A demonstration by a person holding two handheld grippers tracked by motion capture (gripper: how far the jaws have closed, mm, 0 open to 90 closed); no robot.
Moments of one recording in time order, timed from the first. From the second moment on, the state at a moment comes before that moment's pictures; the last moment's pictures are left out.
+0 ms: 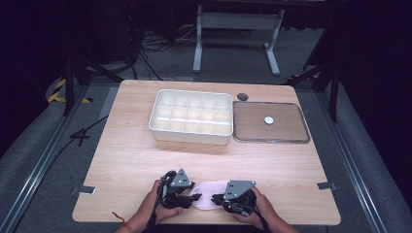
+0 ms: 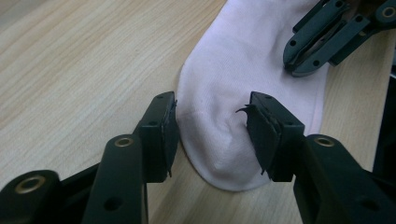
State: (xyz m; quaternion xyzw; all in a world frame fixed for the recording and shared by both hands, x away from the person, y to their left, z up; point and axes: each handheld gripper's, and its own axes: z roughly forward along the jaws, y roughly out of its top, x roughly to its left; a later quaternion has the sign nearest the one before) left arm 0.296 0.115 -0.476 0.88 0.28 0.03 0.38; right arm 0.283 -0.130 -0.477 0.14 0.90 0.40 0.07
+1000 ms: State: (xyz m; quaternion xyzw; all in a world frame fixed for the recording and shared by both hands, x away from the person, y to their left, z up) left arm 0.302 0.125 -0.468 0.85 0.29 0.00 0.43; right arm 0.291 -0.112 -0.477 0.16 0.90 0.39 0.08
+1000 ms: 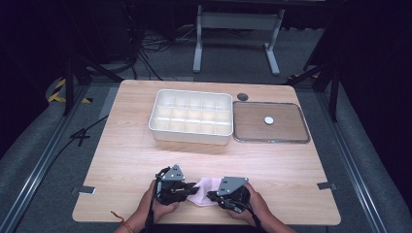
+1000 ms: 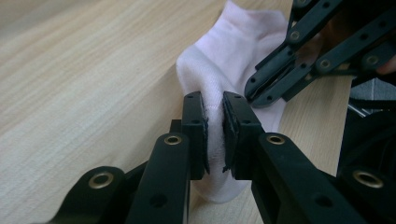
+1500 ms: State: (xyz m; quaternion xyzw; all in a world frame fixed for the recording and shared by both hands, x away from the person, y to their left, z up) left arm 0.301 0.129 -0.461 0.84 0.29 0.01 0.46; right arm 0.302 -0.096 -0.477 0.16 0.90 0.39 0.07
